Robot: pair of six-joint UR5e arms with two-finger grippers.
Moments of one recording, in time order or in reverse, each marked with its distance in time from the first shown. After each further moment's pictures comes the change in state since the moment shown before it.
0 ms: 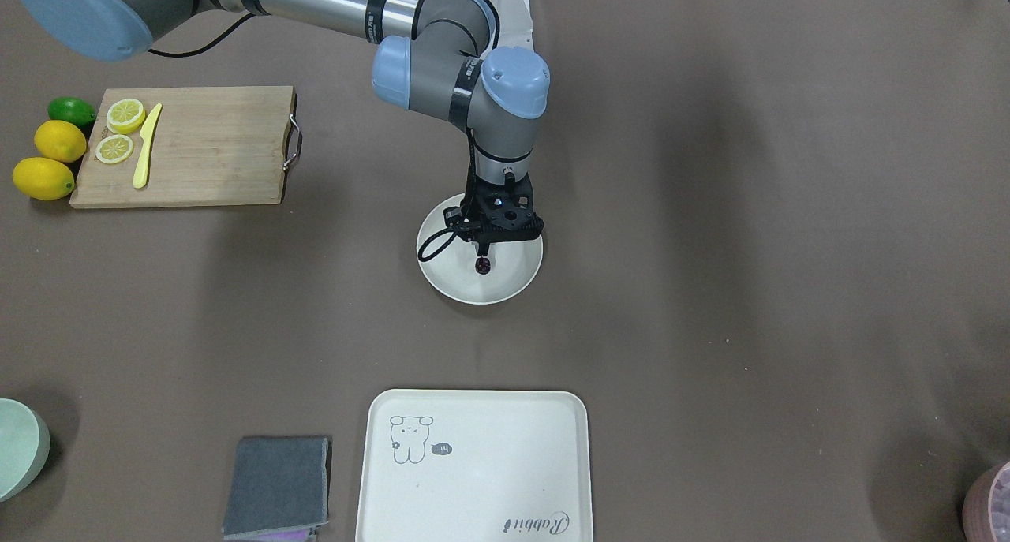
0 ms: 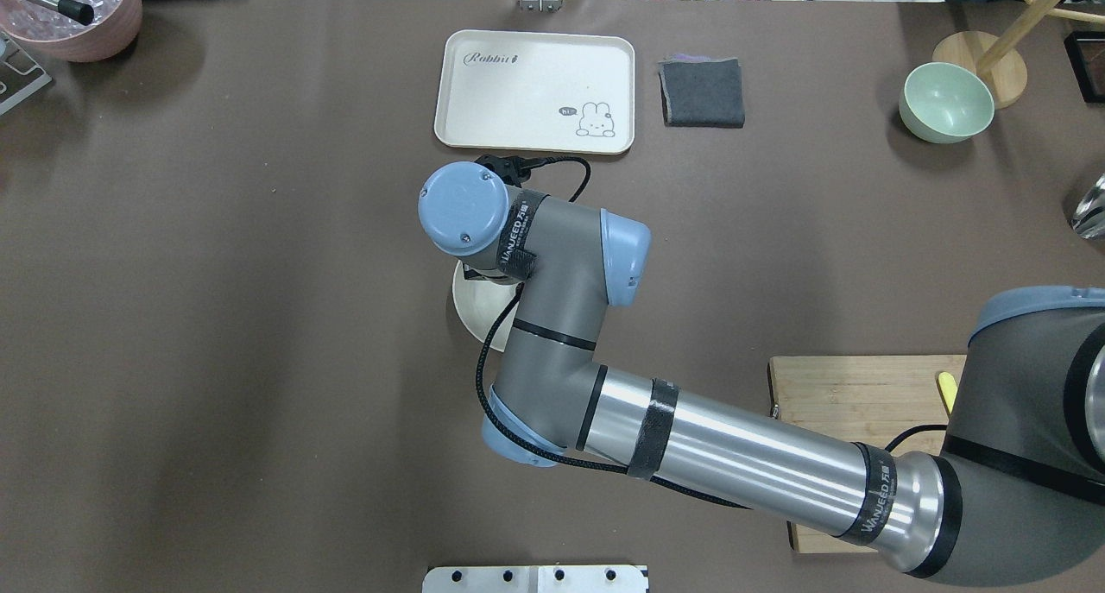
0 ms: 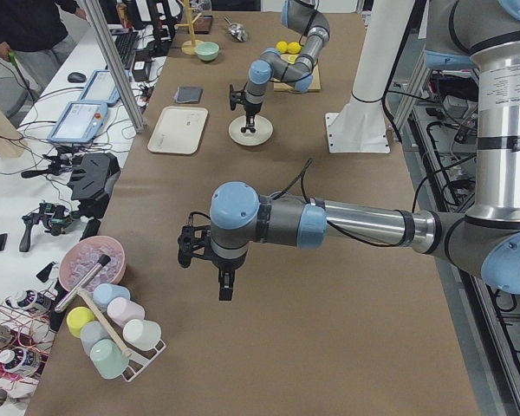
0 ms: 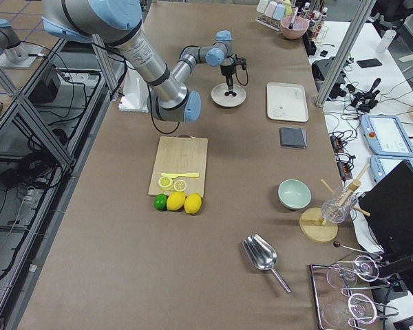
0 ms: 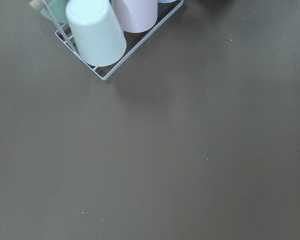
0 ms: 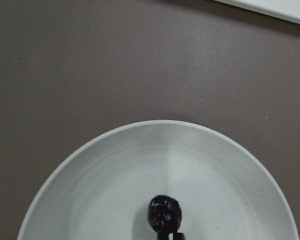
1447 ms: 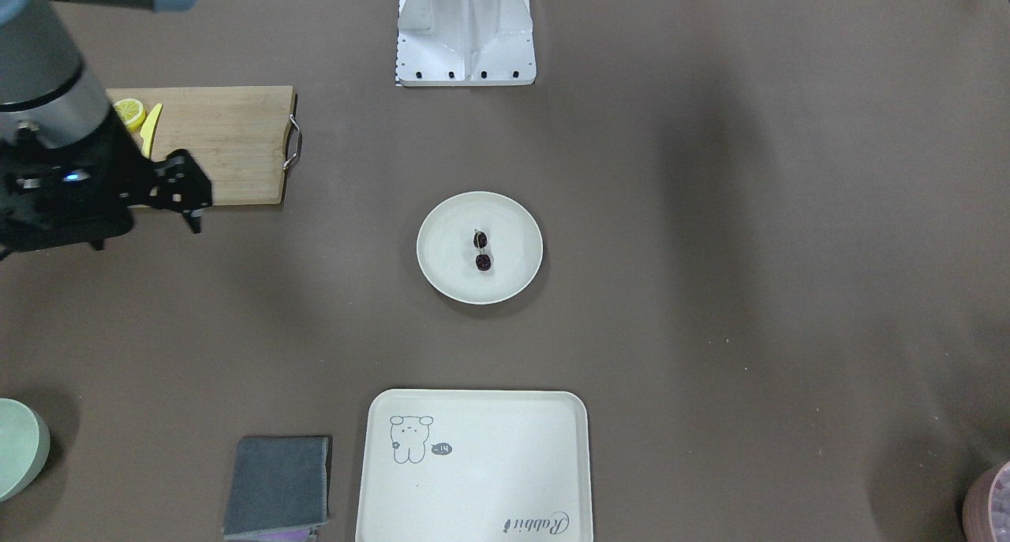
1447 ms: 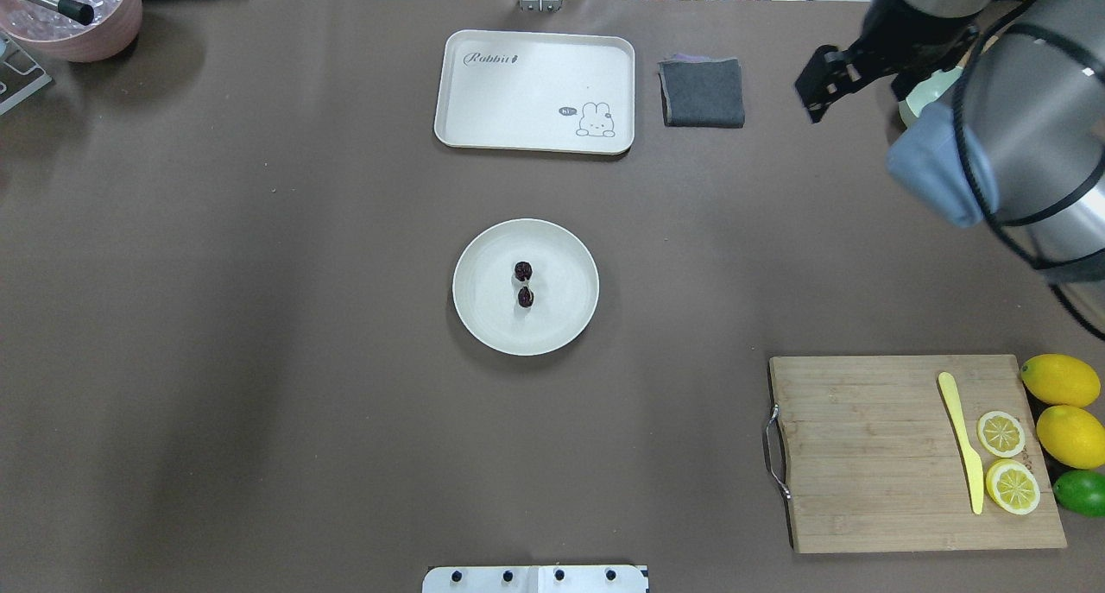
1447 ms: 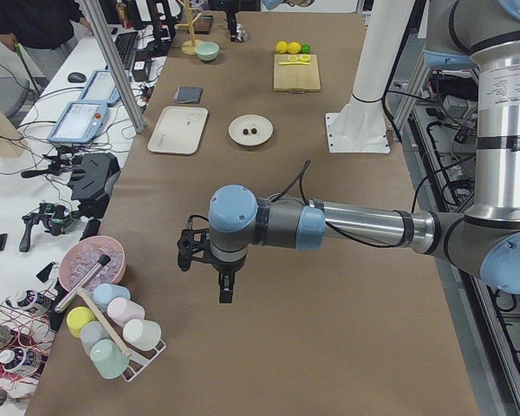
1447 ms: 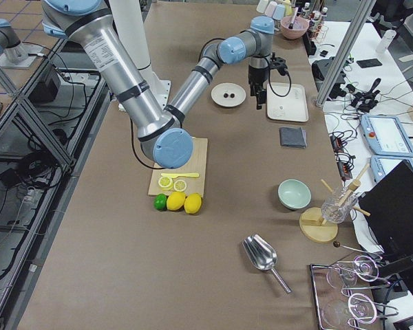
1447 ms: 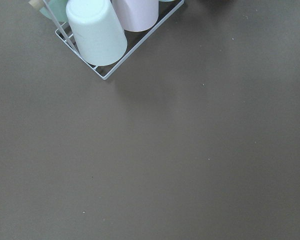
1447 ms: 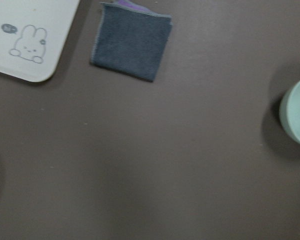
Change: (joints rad) left arm 0.001 -0.002 0.018 0.004 0.001 0.003; right arm 0.657 -0.445 0.588 -0.394 0.488 -0.741
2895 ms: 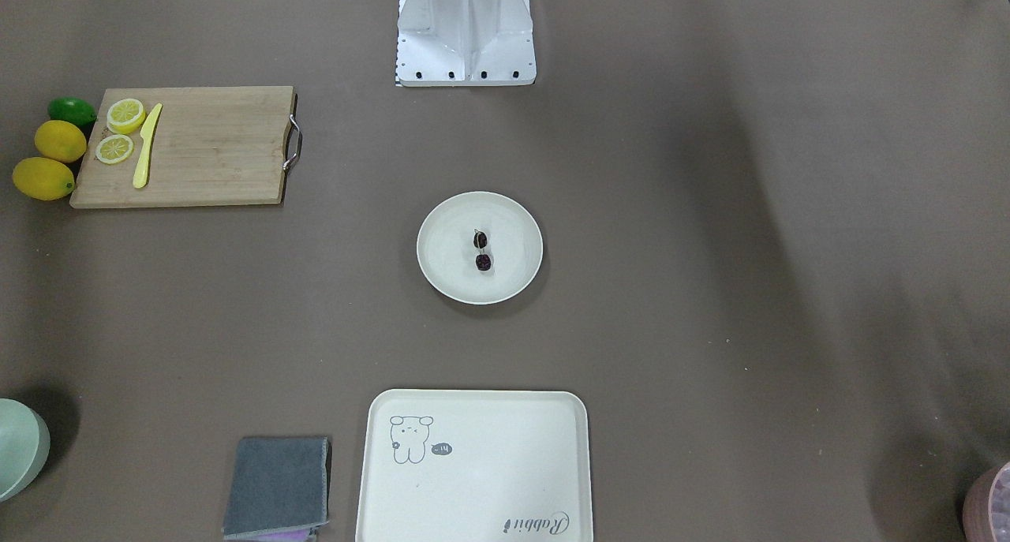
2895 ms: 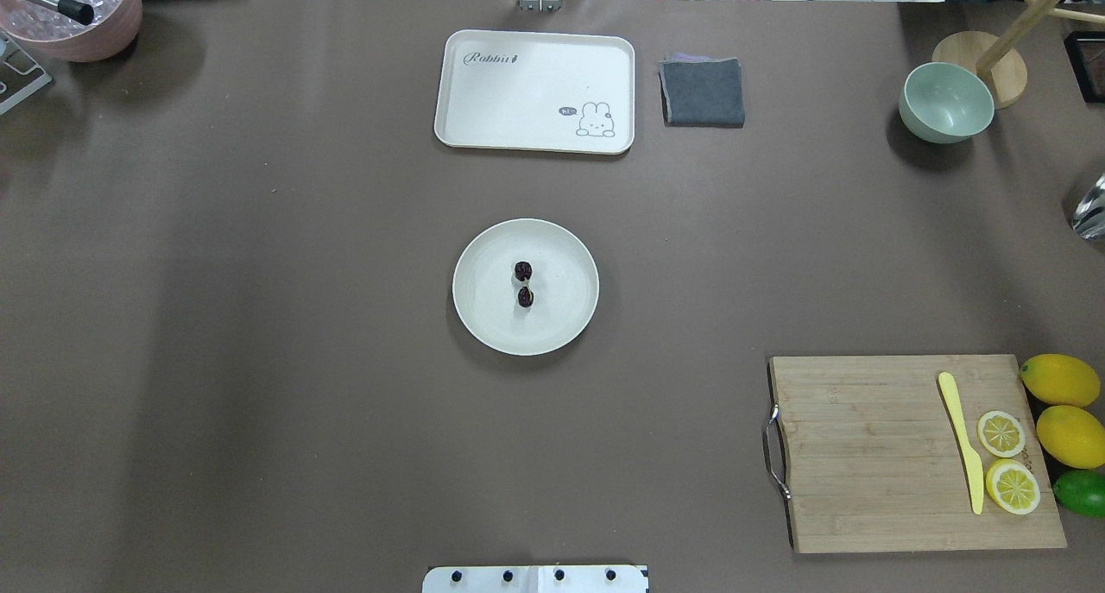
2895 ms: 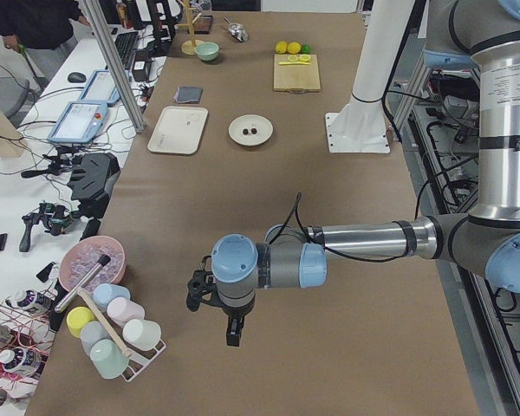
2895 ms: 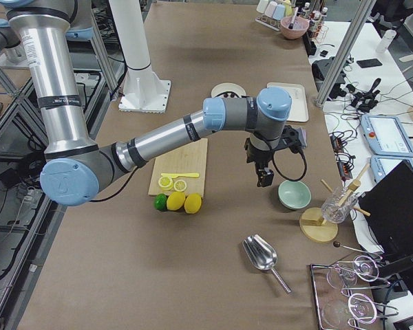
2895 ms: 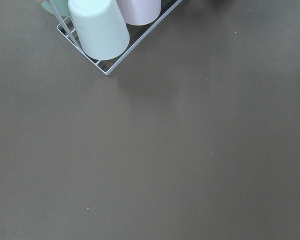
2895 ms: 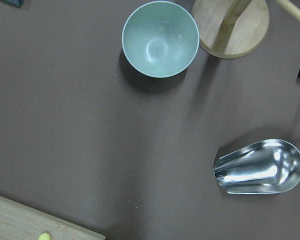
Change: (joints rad) left arm -0.001 0.020 0.167 -0.039 0.063 0.244; right arm 0.465 -0.377 -0.061 0.027 0.258 -0.683
